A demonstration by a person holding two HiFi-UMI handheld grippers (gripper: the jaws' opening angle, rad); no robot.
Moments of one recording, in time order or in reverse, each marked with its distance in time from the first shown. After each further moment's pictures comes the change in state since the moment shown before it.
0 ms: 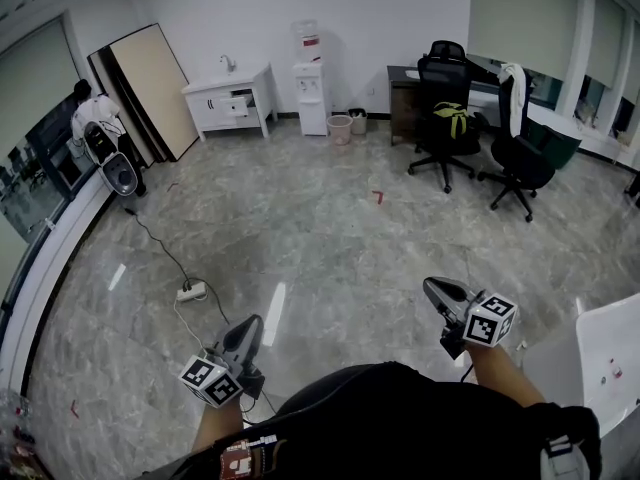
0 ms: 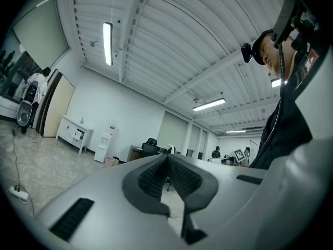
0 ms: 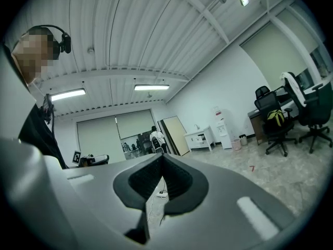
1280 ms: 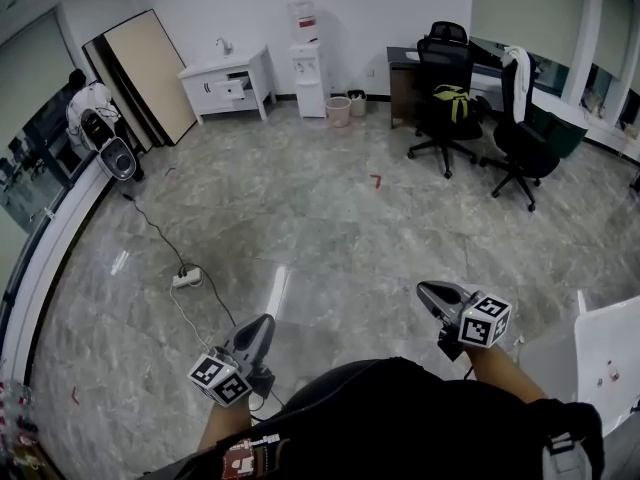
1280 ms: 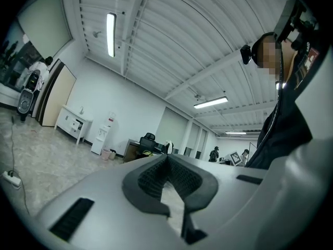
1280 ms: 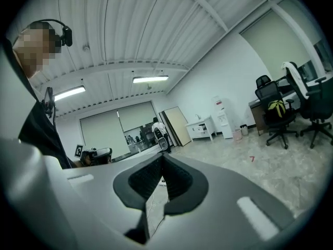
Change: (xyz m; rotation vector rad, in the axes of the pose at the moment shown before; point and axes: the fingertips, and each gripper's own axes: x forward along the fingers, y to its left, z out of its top) left arm 0.062 -0.048 -0.050 -0.061 0.039 -0.010; right arm -0.026 -0.056 -0.029 0.026 0.109 0.033
